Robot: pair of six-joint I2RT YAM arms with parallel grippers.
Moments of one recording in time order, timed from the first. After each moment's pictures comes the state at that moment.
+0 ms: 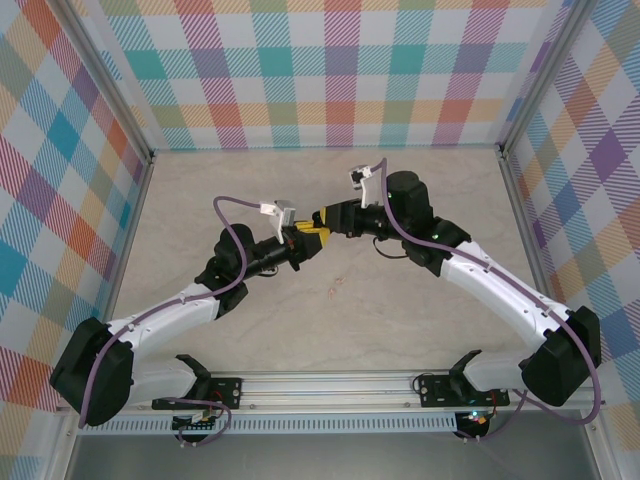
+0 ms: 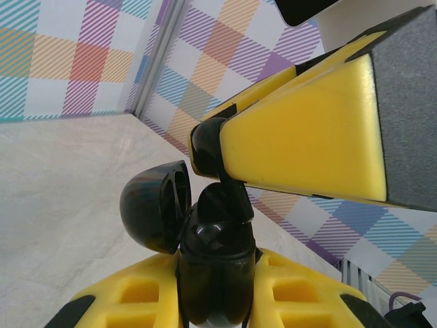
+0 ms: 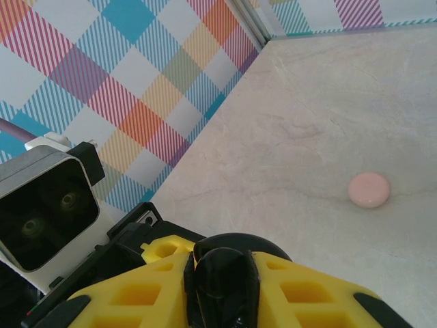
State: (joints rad) left arm -0.63 1.21 0.64 0.57 0.44 -0.45; right arm 0.67 1.30 1.15 -0.19 -0.41 0.51
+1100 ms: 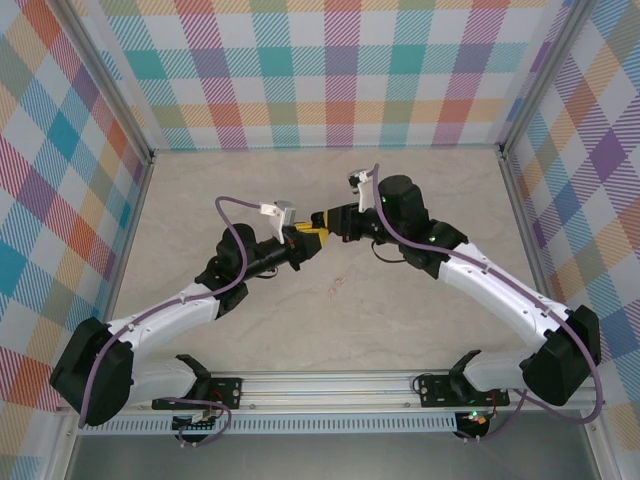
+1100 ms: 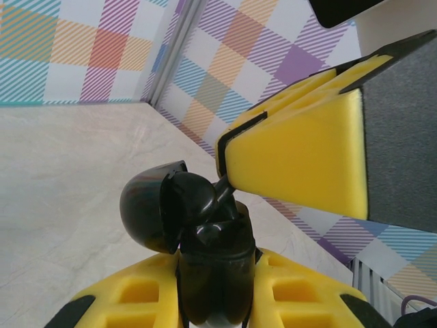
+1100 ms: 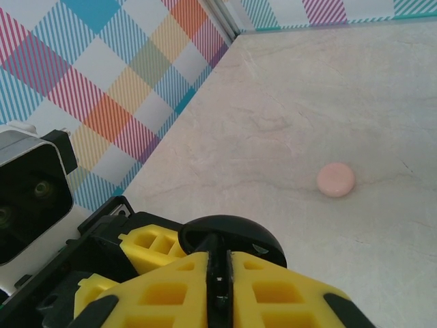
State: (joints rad) left arm -0.63 1.21 0.64 0.52 0.40 -0.45; right arm 0.70 1.30 1.15 -0.25 -0.29 0.47
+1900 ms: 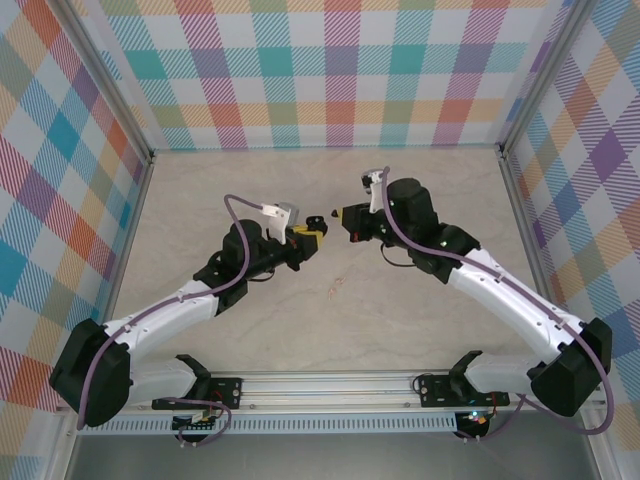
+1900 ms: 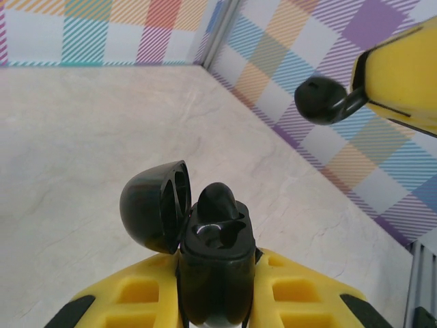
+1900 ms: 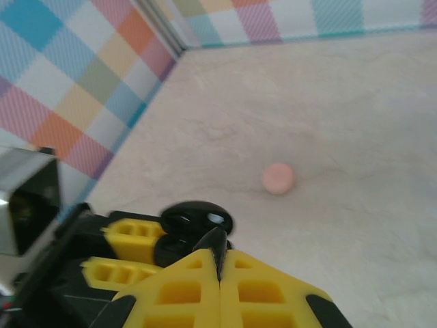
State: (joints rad) left arm -0.63 1.20 0.68 0.27 0.28 -0.36; right arm 0.69 1.24 1.14 -0.37 -0.11 0.47
